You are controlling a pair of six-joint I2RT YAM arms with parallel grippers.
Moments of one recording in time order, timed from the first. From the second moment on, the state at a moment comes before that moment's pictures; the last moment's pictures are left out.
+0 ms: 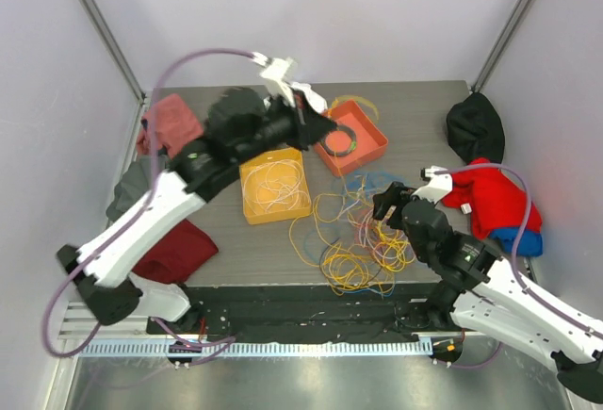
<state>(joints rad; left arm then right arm) -0.82 1.41 1.52 -0.33 0.12 -0.48 0.84 0.65 0.63 -0.45 0.67 0.70</state>
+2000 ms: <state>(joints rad) -0.91 1.13 1.57 -0.48 -0.12 -0.37 0.84 0.93 1.45 -0.20 0.49 0.36</state>
